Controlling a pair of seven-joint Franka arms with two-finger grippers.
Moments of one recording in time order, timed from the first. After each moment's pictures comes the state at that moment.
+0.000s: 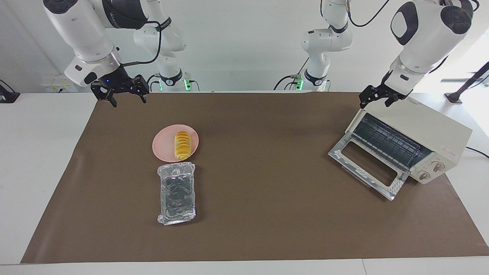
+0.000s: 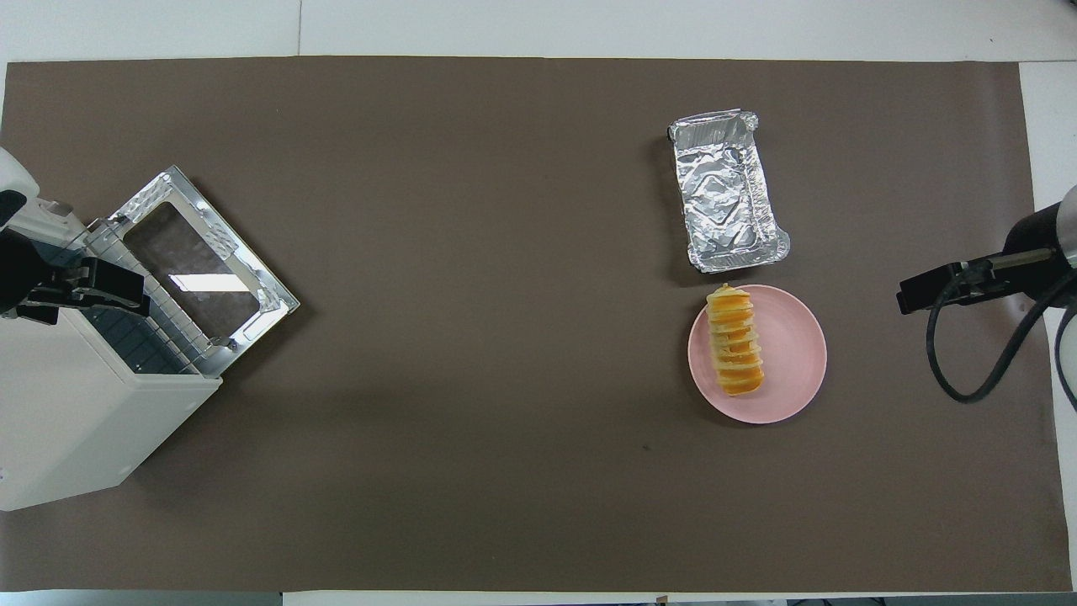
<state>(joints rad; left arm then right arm) -0.01 -0.05 -0.03 -1.74 -0.01 1.54 -0.04 -0.11 -0.06 0.12 -1.70 0.01 1.54 -0.13</state>
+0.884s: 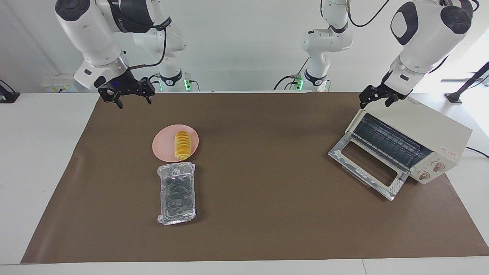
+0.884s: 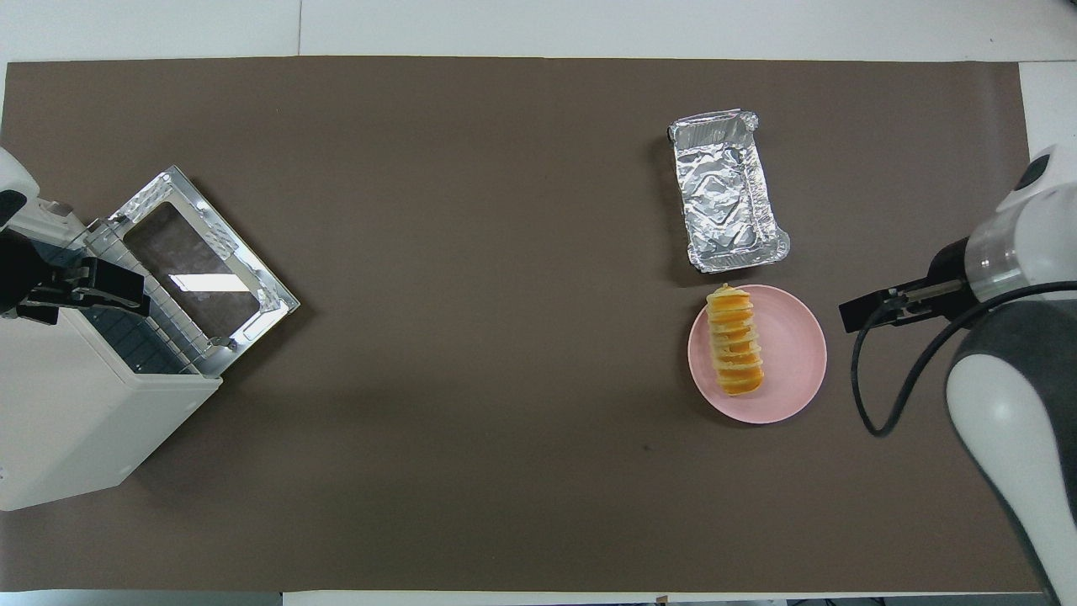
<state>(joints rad) -0.01 -0.05 -0.03 -1.74 -0.01 1.54 -0.04 -0.03 -0.14 0.14 -1.93 0.02 1.73 -0.08</state>
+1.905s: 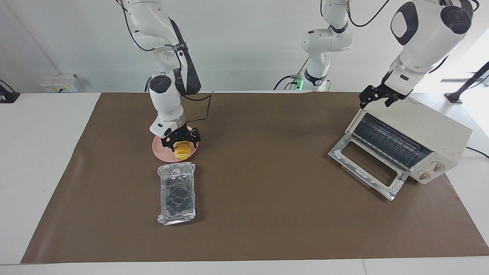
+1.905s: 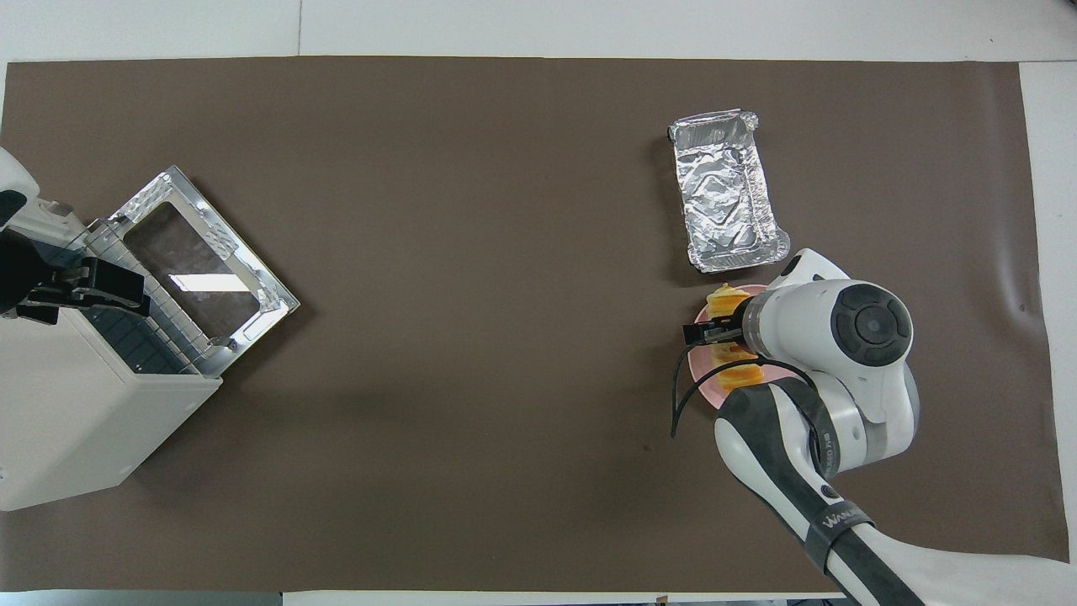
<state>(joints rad) -0.01 -0.05 -0.03 -1.74 -0.01 1.54 -0.04 0.11 0.08 0.14 -2.36 0.01 2.53 0.09</state>
